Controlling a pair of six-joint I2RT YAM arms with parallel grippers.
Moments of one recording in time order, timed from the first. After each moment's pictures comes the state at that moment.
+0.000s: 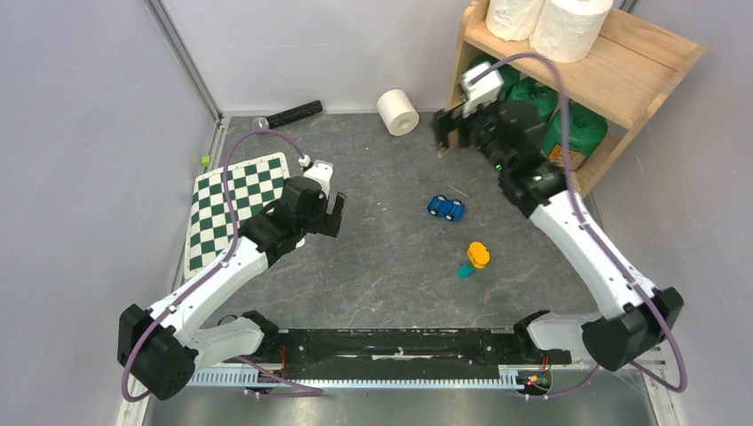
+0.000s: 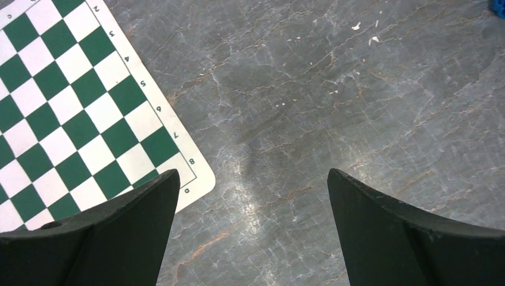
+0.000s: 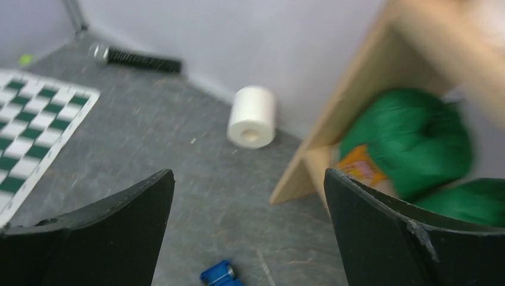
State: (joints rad) left arm -0.58 1.09 0.86 -0.47 -0.31 -0.12; right arm 0.42 1.28 1.40 -0.16 -0.01 -0.18
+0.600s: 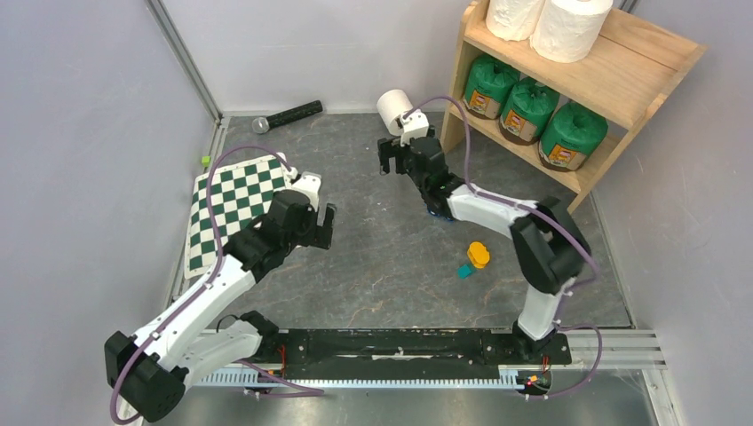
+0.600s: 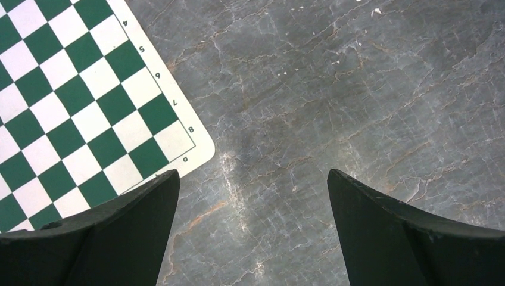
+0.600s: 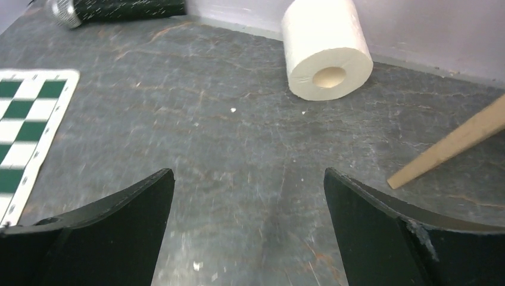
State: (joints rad) left arm -0.58 0.95 0.80 -0.56 -0.29 -0.17; right arm 0.63 1.77 1.16 0.40 0.25 0.06
